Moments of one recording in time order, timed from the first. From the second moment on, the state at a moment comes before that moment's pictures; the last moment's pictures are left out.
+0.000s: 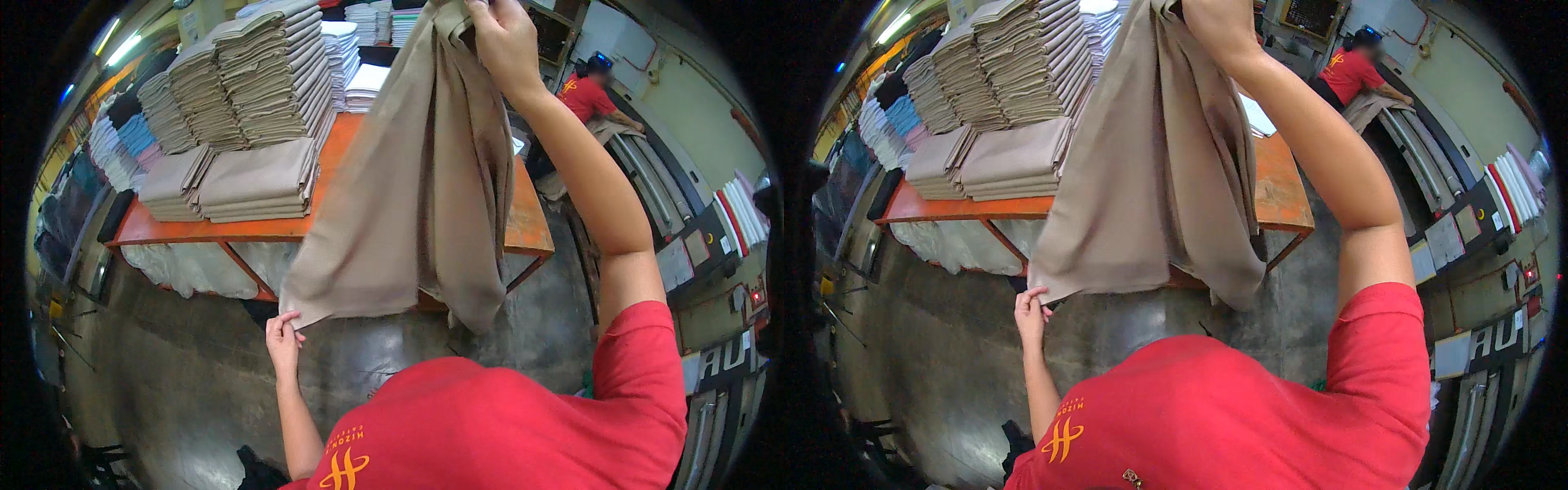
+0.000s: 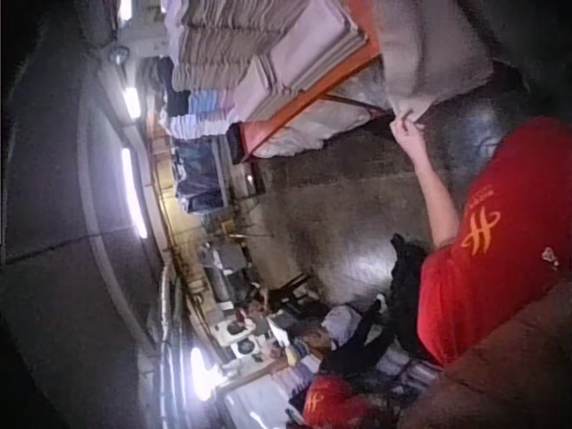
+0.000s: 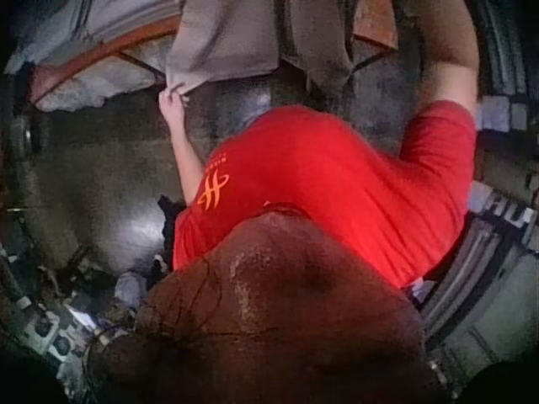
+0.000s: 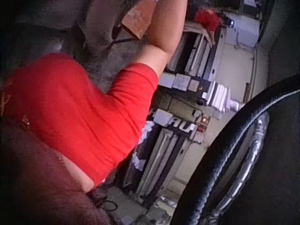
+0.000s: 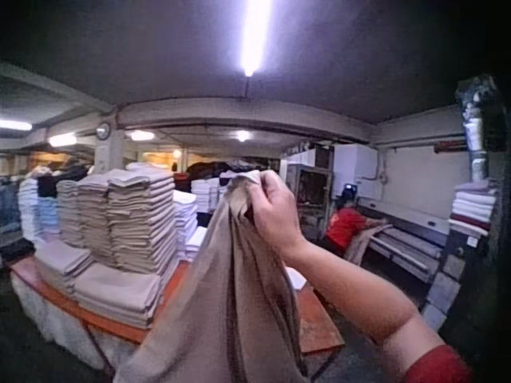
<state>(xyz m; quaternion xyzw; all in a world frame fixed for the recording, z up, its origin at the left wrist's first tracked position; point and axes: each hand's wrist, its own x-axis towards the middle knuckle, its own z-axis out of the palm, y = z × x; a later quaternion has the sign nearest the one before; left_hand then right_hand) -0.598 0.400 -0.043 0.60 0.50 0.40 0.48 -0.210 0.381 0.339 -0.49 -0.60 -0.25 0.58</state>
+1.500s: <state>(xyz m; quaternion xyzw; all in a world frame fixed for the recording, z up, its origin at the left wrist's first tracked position) -0.589 0.465 0.155 0.84 0.37 0.39 0.01 0.065 0.205 0.054 -0.80 -0.30 0.22 0.47</state>
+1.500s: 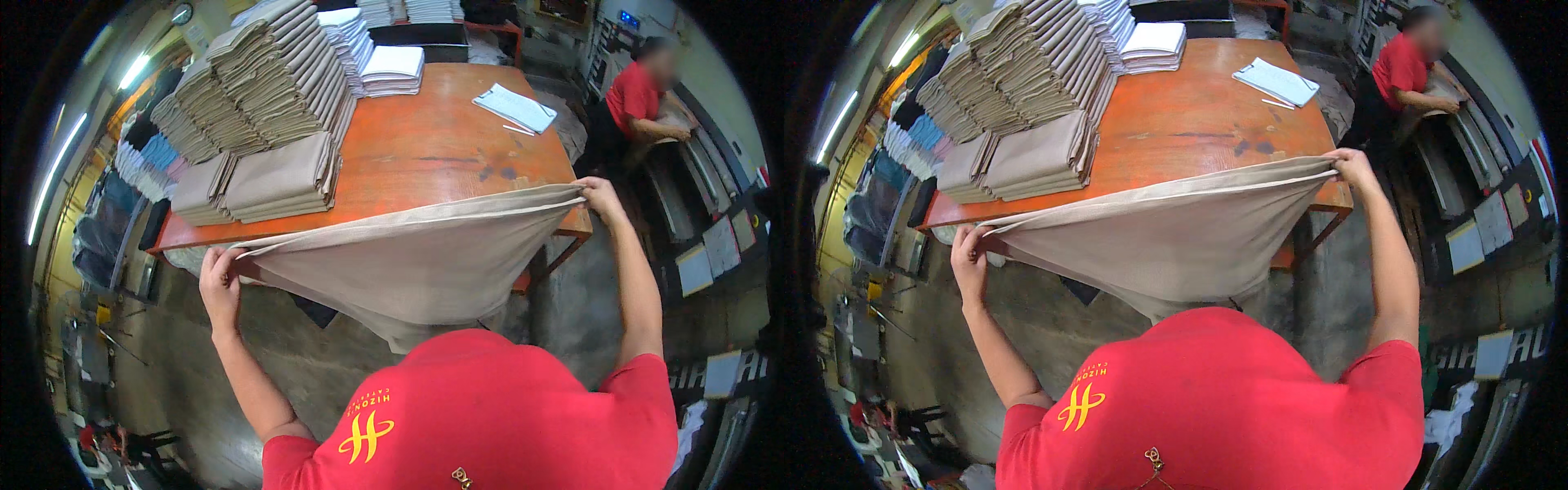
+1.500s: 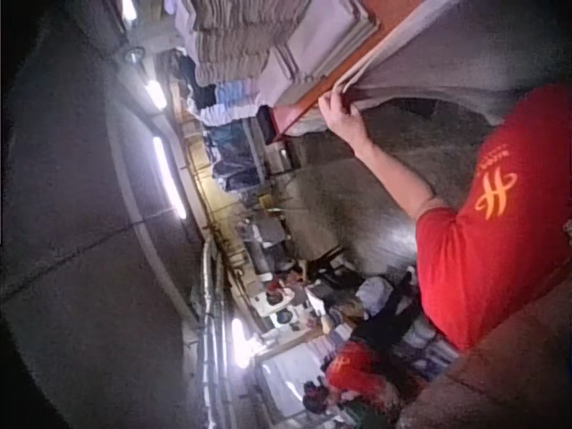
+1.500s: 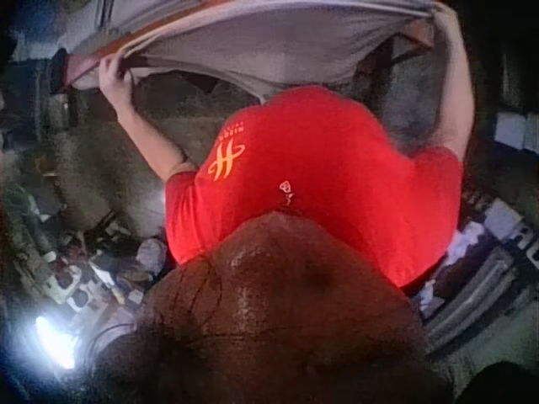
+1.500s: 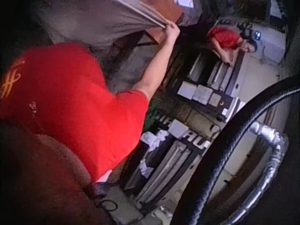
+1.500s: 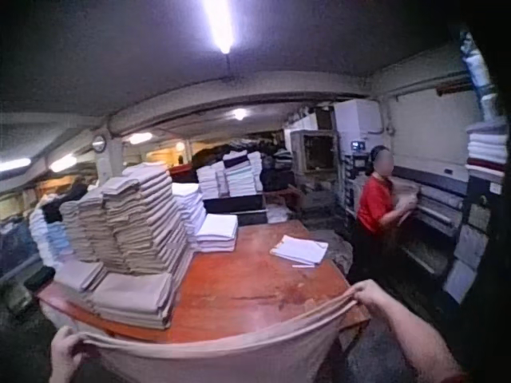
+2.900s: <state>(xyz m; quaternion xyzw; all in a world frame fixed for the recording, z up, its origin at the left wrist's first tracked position) -0.343 0.409 0.162 0.58 -0.02 0.47 0.66 -0.083 0.246 0.147 -0.54 -0.61 0.05 0.57</state>
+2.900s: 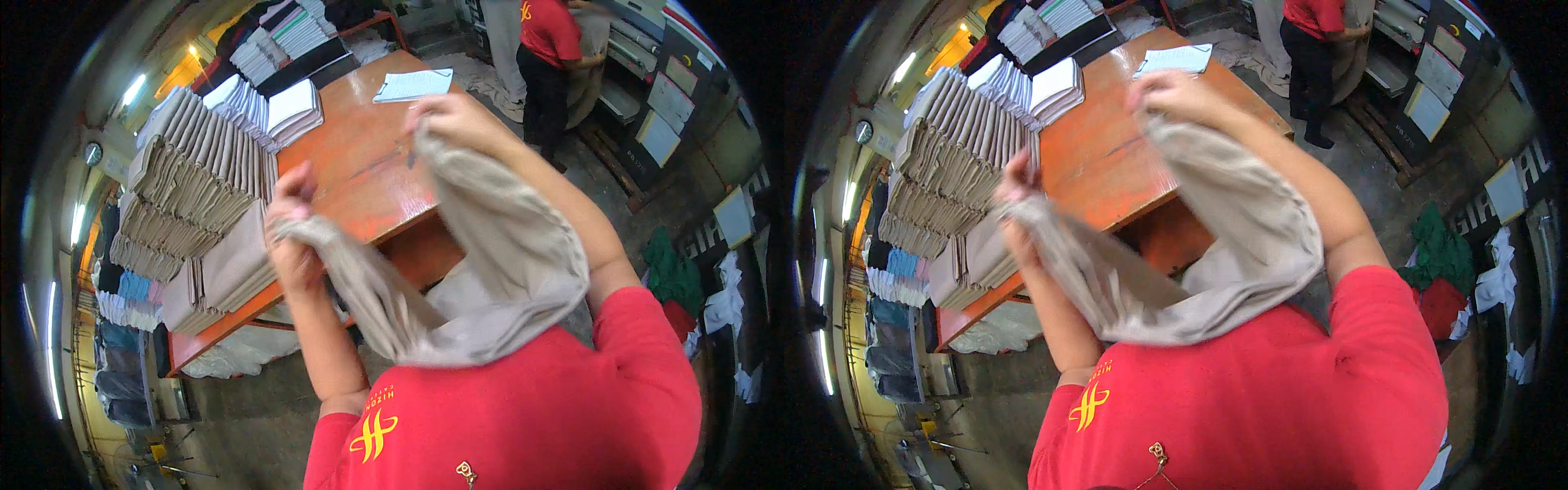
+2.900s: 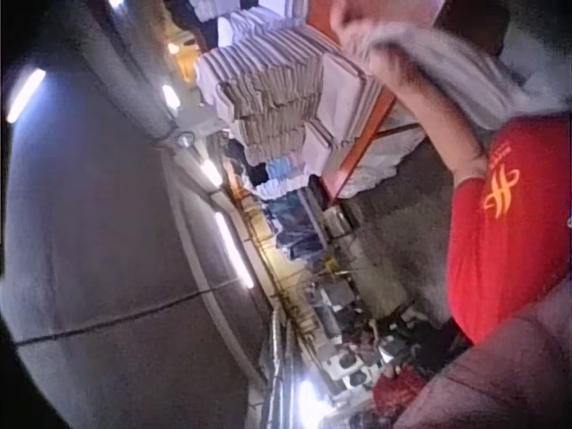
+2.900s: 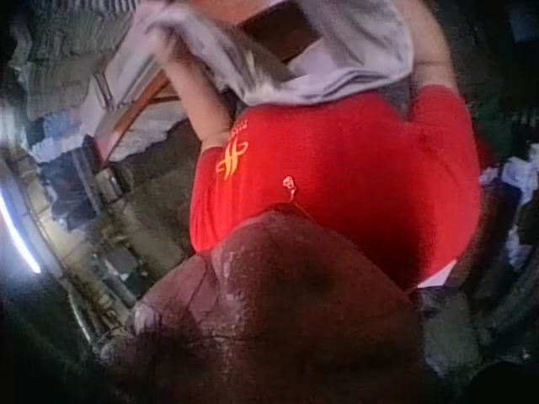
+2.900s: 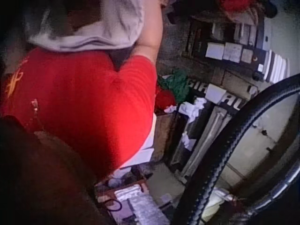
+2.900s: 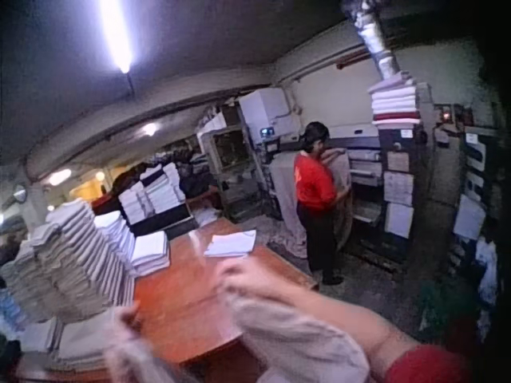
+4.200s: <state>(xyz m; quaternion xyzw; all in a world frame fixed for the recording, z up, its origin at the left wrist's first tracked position) -0.352 0.455 0.182 0.54 0.10 0.62 0.56 -0.092 0.173 0.165 -0.53 -0.81 -0.13 0.22</state>
